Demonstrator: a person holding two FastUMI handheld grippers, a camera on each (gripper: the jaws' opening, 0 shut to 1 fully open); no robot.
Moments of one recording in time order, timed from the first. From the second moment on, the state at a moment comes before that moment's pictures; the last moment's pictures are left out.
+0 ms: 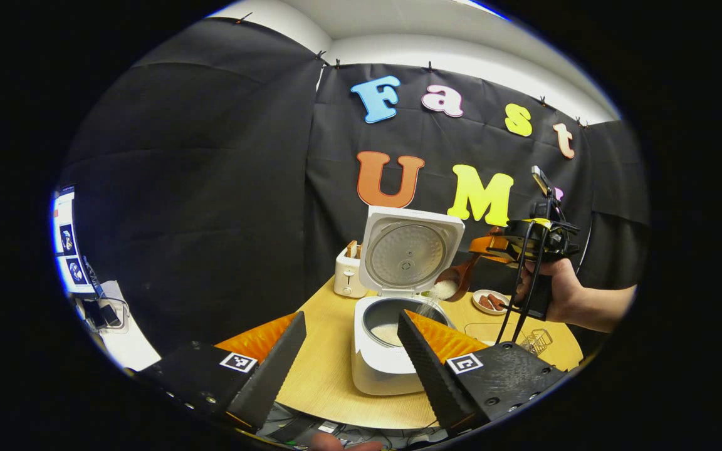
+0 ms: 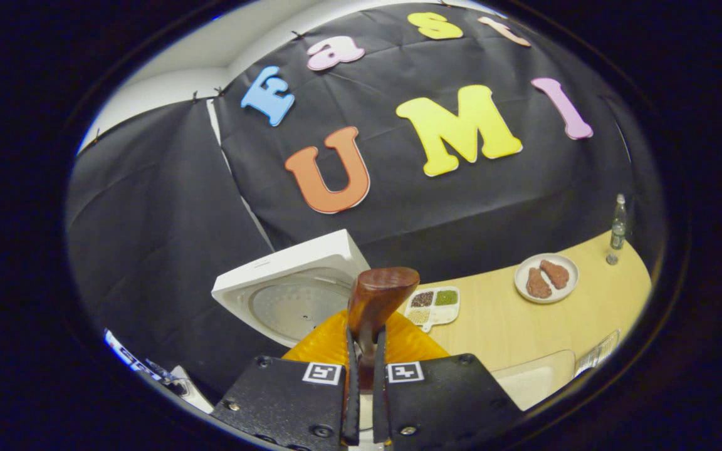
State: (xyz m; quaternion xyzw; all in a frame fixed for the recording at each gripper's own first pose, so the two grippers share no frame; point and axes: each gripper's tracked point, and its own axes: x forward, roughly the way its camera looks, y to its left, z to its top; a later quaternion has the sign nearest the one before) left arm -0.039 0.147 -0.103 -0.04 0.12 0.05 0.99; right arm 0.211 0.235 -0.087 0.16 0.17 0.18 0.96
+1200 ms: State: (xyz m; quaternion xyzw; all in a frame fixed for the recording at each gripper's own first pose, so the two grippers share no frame) left arm -0.041 0.163 -0.103 -0.05 0.12 0.07 0.99; right arm 0.172 0.303 -0.057 -0.09 0.05 0.28 0.95
